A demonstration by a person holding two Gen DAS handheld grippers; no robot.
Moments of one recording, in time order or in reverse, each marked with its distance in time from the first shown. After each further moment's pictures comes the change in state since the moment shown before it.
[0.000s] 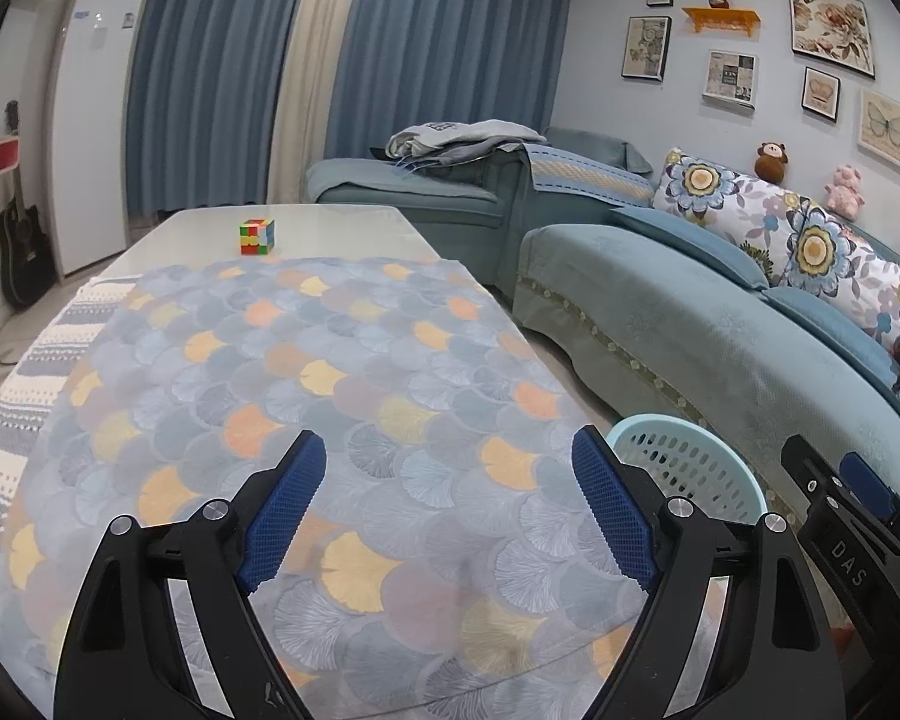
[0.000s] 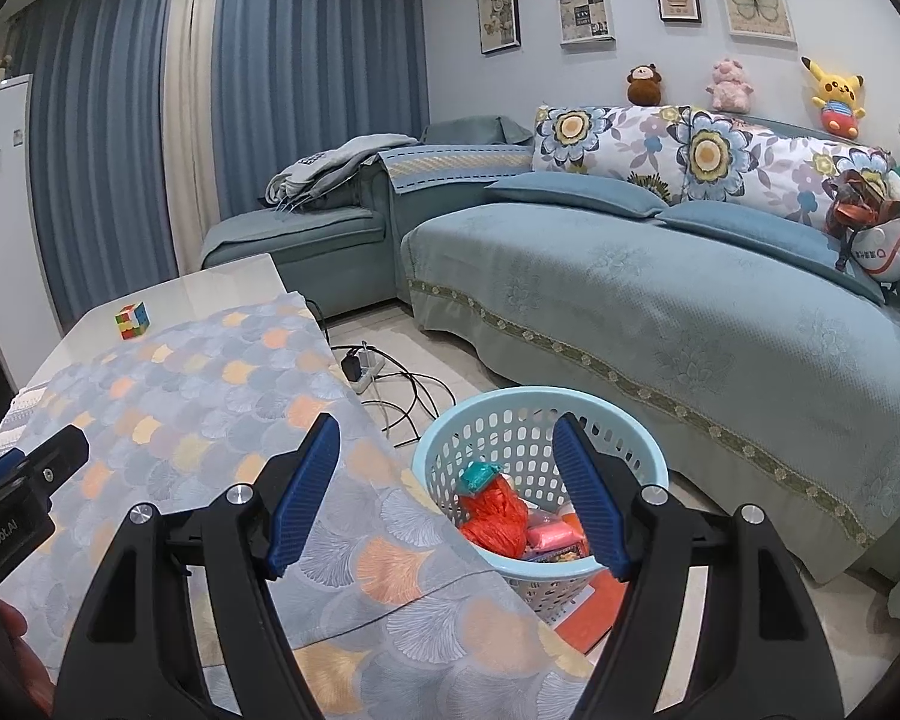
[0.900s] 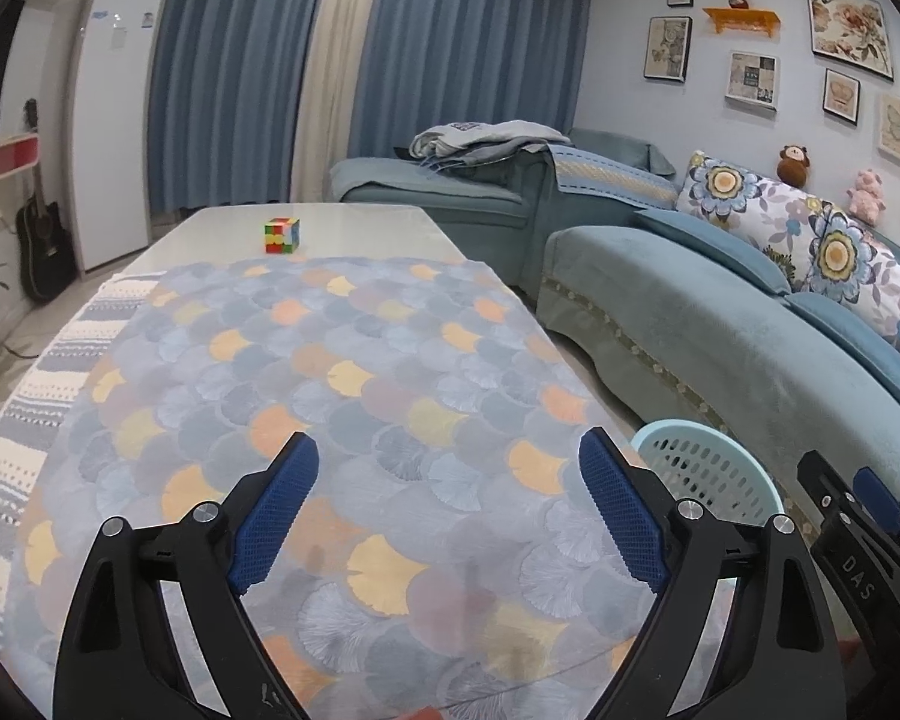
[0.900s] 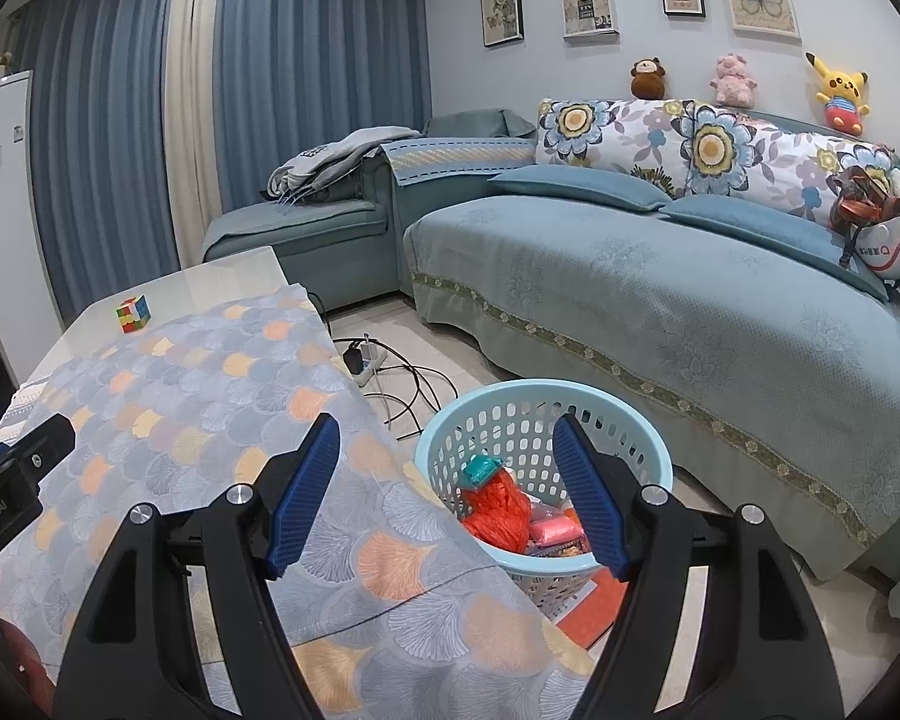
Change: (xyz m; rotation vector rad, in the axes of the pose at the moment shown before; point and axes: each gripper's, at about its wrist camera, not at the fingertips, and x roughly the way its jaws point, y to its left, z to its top) left arm -0.001 0.004 0.000 -0.017 0.000 0.074; right arm 0.005 -0.002 -0.003 -0.005 0.011 0.007
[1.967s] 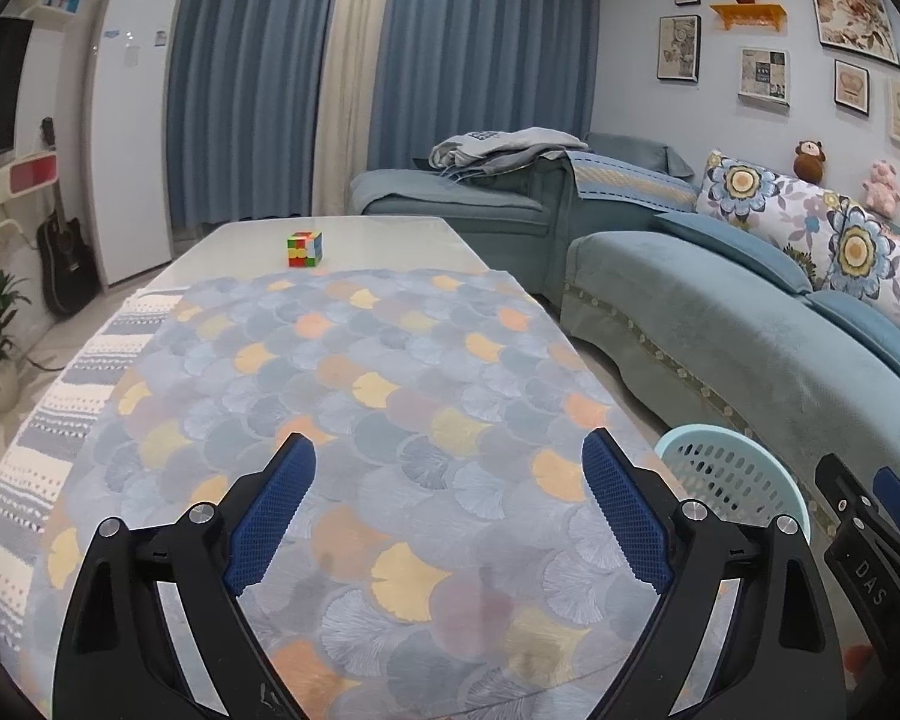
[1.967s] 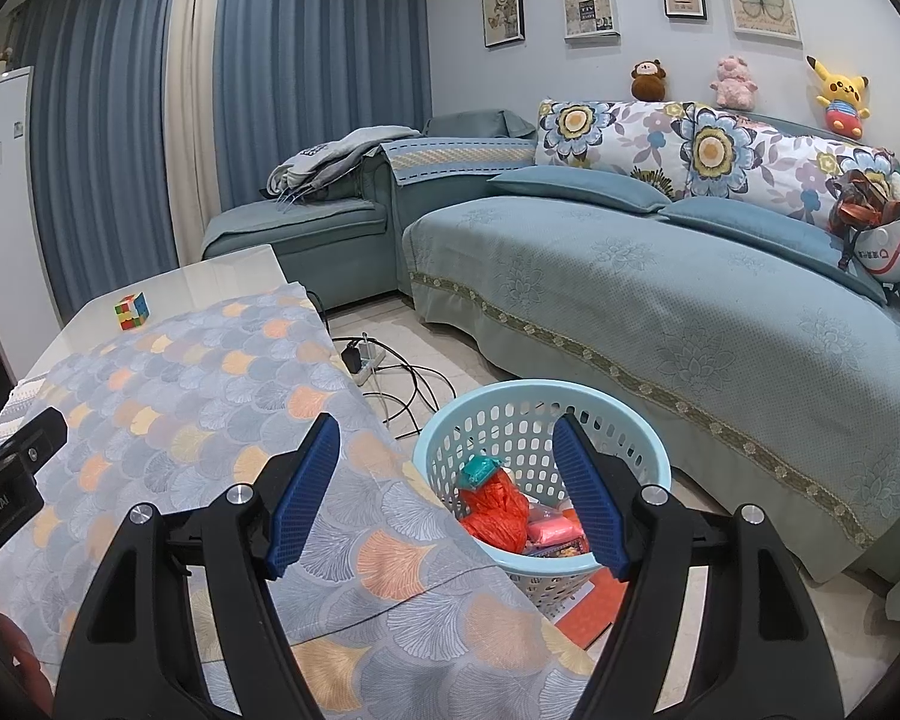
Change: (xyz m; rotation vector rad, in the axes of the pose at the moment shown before) left arm -0.006 -0.003 0.002 0.018 -0.026 0.065; right arm 0.000 0.000 -0.002 -0.004 0.000 -0.001
